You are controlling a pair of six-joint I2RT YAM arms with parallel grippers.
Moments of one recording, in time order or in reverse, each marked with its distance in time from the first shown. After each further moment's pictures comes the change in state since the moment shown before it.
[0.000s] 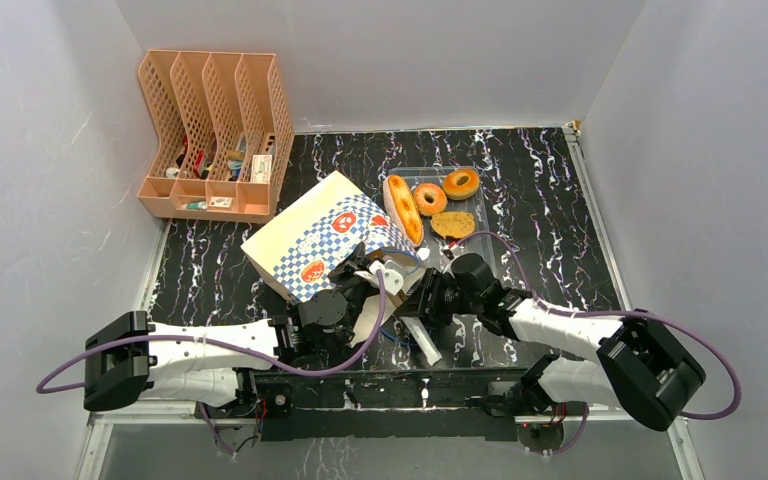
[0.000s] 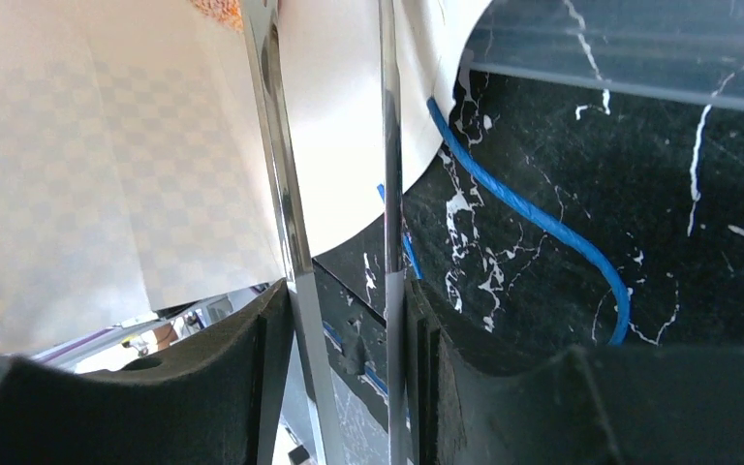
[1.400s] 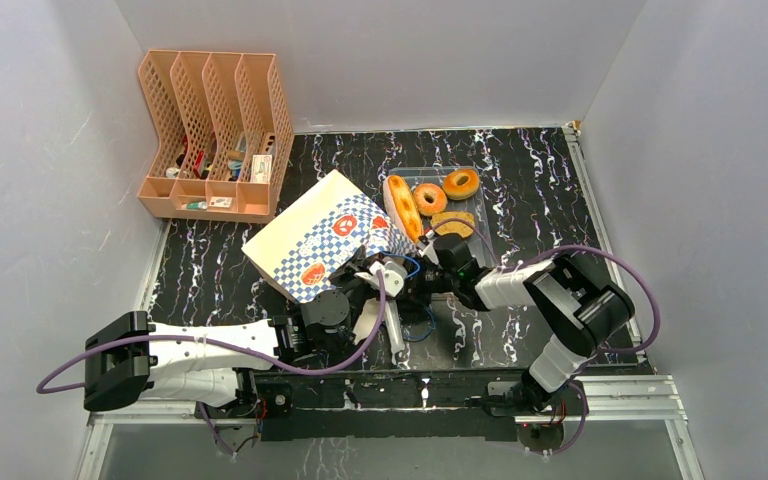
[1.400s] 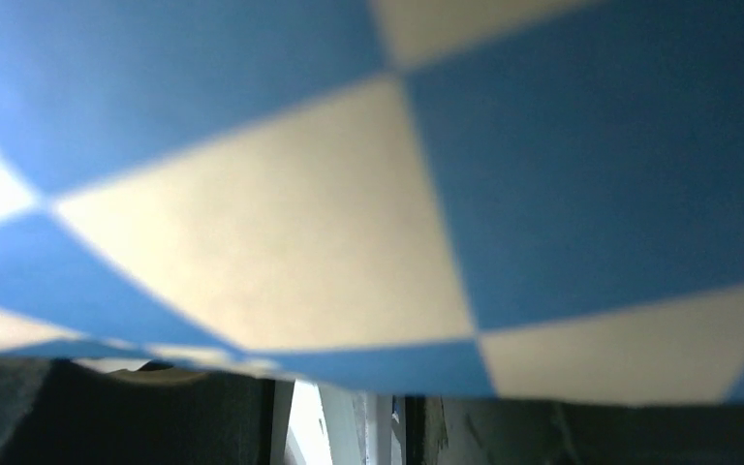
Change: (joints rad) left arm 0.001 0.000 -0.006 -0.051 0.015 -0.051; right arm -0.084 0.447 0.178 0.283 -0.238 -0.019
